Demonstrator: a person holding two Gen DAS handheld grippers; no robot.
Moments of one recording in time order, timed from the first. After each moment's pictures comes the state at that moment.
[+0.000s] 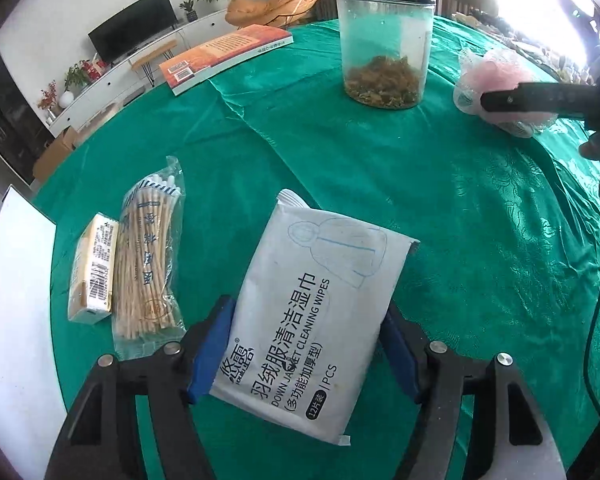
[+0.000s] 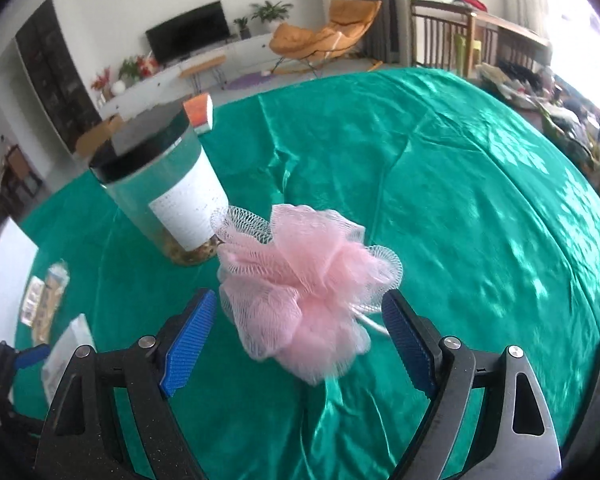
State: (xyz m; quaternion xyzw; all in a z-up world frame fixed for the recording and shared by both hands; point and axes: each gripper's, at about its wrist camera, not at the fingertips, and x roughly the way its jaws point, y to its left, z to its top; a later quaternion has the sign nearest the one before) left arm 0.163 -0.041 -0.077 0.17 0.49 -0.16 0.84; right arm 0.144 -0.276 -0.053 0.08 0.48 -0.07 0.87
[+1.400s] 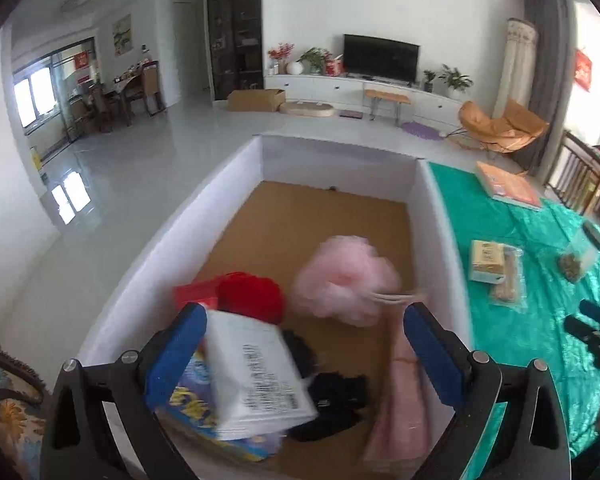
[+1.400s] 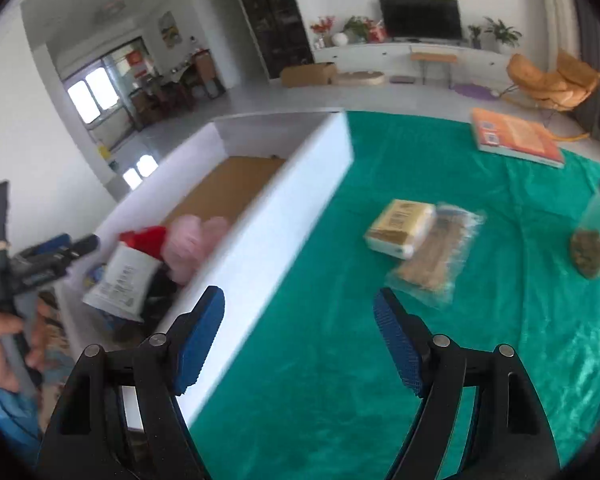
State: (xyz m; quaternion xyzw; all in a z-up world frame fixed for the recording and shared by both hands) left arm 0.000 0.296 0.043 -0.06 0.36 0.12 0.92; right arm 0.057 0.032 -0.014 -0.03 0.43 0.21 0.88
